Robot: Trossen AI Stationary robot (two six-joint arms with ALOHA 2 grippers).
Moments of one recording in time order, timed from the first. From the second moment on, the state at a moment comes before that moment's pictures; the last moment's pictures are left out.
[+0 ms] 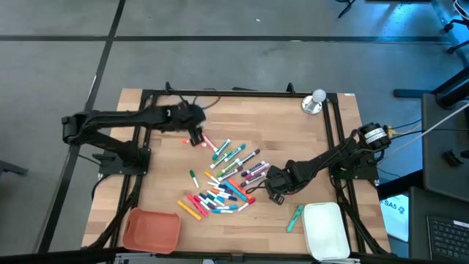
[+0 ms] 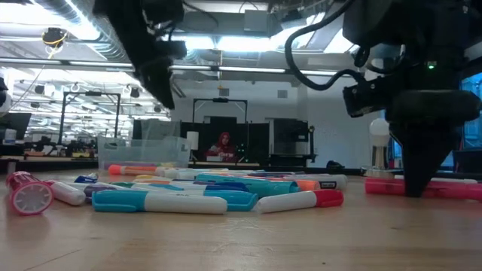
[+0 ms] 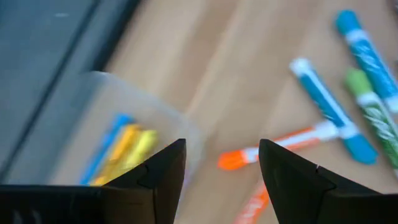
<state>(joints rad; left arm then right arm) 0.30 1.26 0.86 -0.57 -0.28 -0.03 0.35 1.74 0.91 -0.66 0.17 0.87</state>
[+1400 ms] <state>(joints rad) 0.28 1.24 0.58 0.22 0.26 0.08 0.07 1.64 0.70 1.01 0.18 0.16</state>
